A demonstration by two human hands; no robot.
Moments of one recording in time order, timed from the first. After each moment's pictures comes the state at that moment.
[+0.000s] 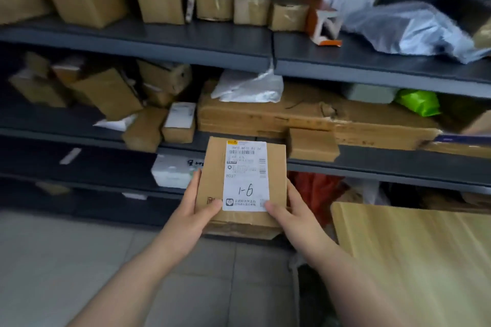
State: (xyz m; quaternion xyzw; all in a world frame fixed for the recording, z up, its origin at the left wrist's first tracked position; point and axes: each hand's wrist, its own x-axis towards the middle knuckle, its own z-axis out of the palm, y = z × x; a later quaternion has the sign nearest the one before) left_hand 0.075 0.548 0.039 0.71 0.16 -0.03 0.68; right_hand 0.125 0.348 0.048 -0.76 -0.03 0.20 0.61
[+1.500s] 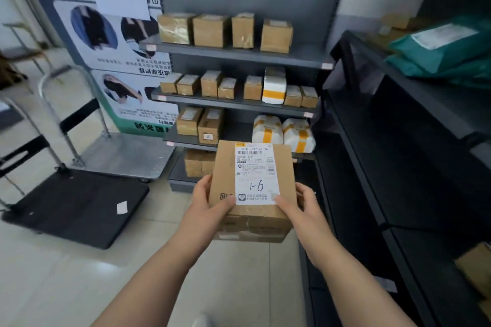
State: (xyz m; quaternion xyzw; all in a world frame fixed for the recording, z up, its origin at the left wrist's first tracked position) left_hand -0.159 1.090 0.062 0.40 0.61 0.51 0.45; right_hand 0.029 1.121 0.073 -0.53 -0.51 0.54 0.40
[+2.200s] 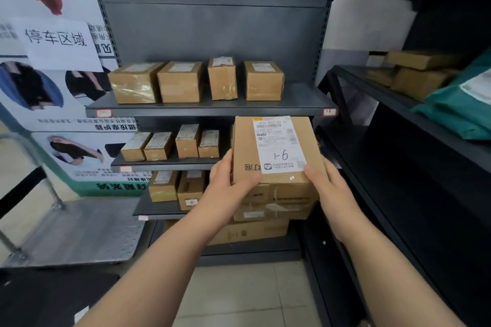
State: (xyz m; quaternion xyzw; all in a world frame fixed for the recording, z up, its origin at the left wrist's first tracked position) left_hand -0.229 1.409 0.147 0.57 0.53 0.45 0.44; right_hand -0.034 1.417 0.141 -0.49 -0.50 0.46 0.54
